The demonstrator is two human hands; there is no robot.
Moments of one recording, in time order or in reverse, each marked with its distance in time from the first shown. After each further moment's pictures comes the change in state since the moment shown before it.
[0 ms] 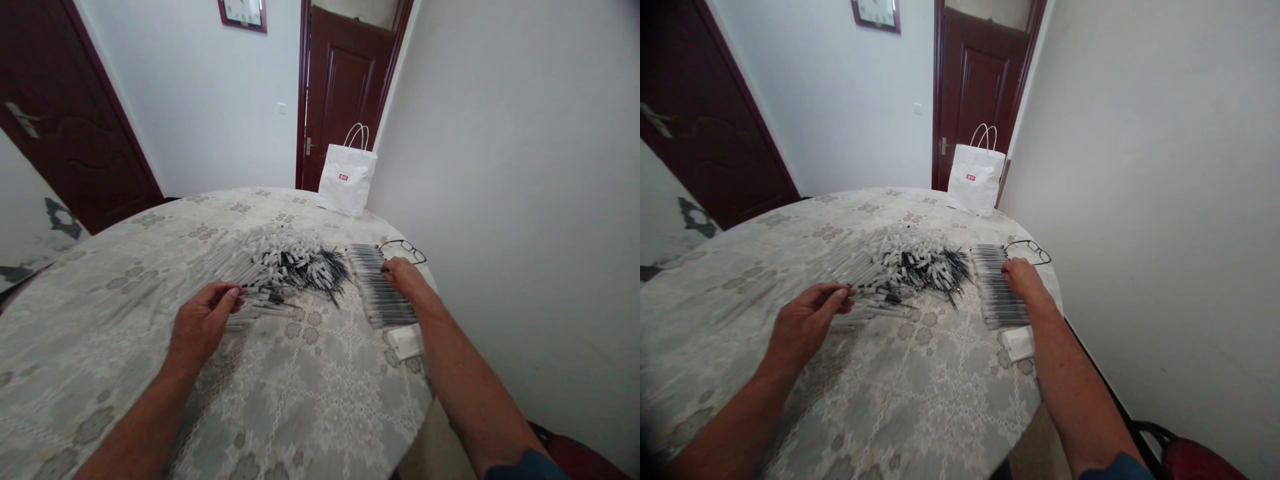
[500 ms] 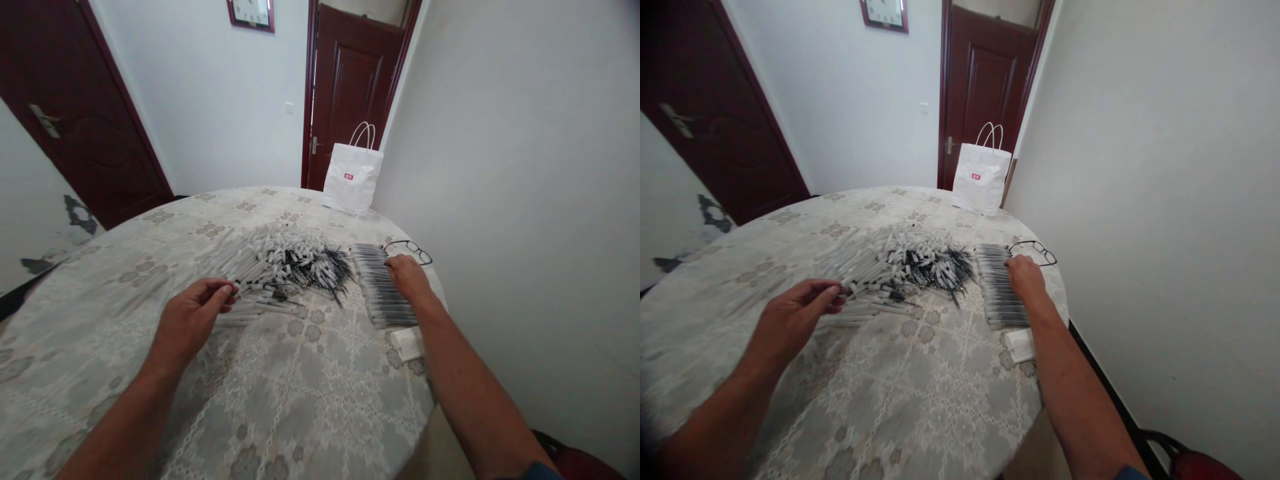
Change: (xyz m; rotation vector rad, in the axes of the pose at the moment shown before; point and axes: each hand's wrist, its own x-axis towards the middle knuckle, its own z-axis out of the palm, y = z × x) left_hand 0.000 0.005 -0.022 -0.045 0.008 -0.054; right_hand -0.008 -0.013 -0.006 0.018 0.175 0.017
